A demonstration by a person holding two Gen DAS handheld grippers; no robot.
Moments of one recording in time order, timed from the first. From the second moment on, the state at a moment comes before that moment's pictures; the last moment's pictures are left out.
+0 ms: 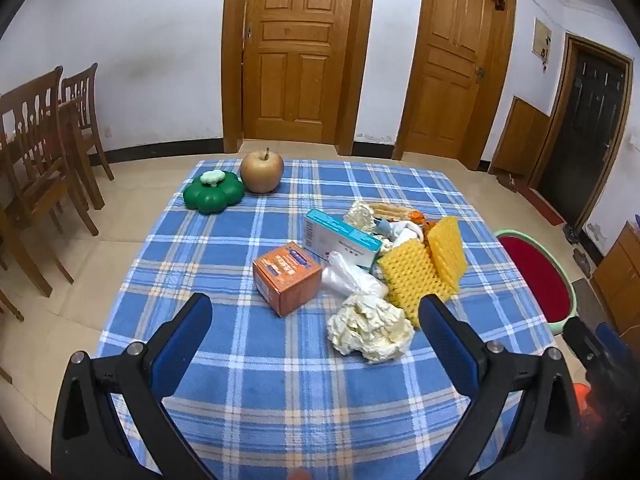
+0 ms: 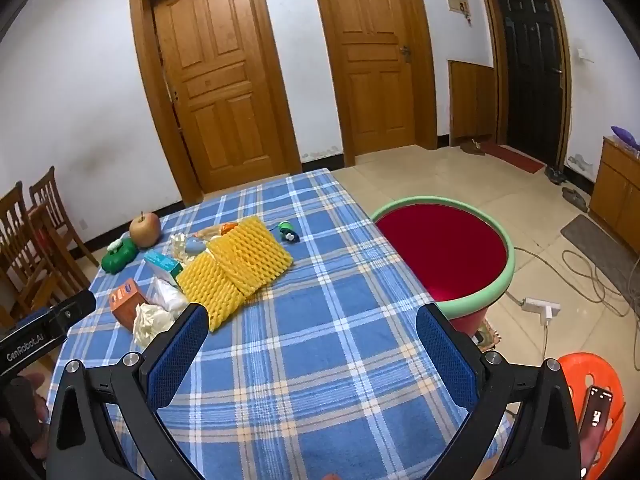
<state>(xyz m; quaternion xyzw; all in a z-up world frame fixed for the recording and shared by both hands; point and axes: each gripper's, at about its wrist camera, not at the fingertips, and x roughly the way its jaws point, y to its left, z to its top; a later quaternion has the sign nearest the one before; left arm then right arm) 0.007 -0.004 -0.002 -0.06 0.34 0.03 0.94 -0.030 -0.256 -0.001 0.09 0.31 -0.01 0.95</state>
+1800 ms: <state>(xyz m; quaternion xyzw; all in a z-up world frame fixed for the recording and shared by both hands) 0.114 0.051 -0.074 -0.09 0.41 -0.06 0.91 0.119 -0.177 -0.060 0.03 0.42 0.04 0.90</state>
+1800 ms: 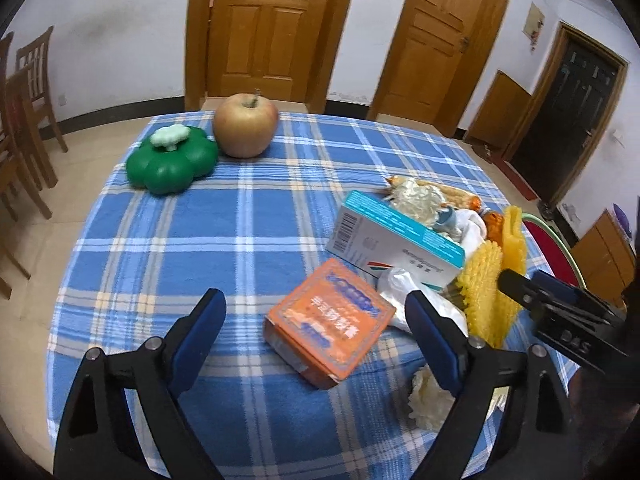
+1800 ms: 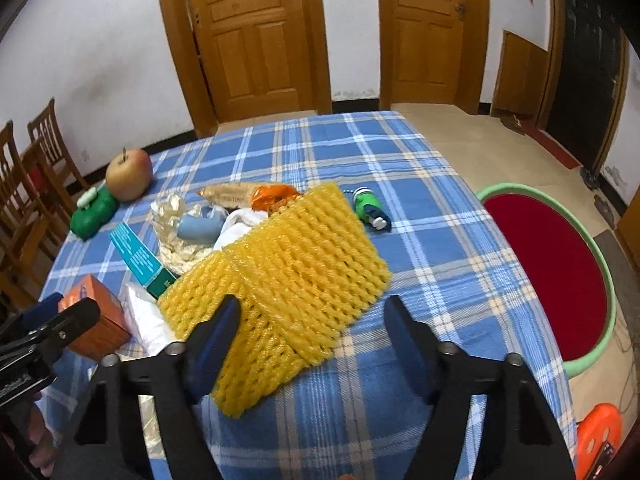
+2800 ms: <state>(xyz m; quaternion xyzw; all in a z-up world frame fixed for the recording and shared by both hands) 0.094 0.054 -0.047 -0.11 0.38 -0.07 0.92 0.065 -0.210 -0.023 0.06 0.36 0.04 0.93</state>
